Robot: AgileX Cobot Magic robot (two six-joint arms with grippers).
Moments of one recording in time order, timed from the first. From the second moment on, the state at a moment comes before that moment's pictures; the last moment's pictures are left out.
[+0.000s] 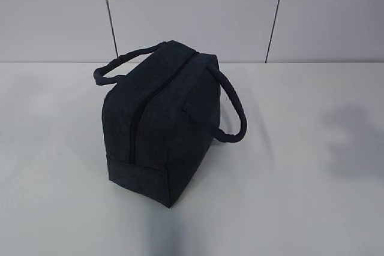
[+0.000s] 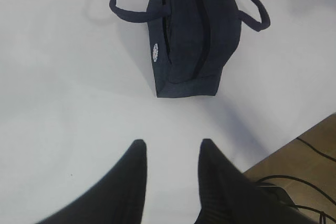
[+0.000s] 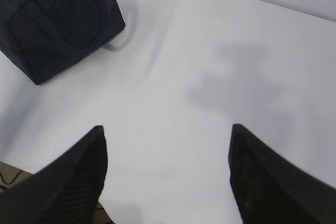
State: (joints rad) left arm -0.42 0.75 -1.15 -0.15 1.26 0.06; right arm 0.14 0.50 -1.03 0.07 1.27 -0.19
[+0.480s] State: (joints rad) left arm -0.42 0.39 -0.92 -0.14 1.27 0.07; right arm 0.14 0.10 -0.80 0.11 1.28 -0.16
